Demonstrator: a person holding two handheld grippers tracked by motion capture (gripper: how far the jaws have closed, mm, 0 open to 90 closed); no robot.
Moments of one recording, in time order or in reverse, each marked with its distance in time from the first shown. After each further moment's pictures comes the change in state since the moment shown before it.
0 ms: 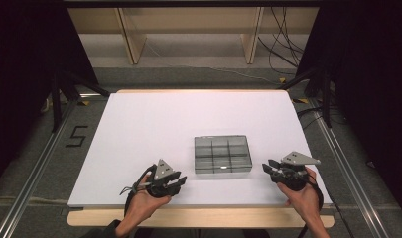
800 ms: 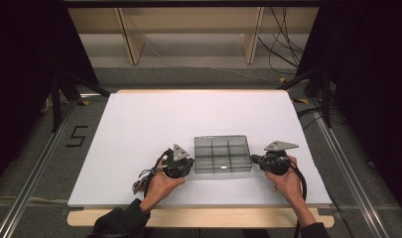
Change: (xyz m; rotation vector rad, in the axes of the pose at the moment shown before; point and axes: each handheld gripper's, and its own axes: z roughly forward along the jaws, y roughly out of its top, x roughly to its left) left arm 0.012 0.027 0.054 0.036 0.040 0.009; right arm -0.007 0.017 0.057 0.074 0.094 -0.025
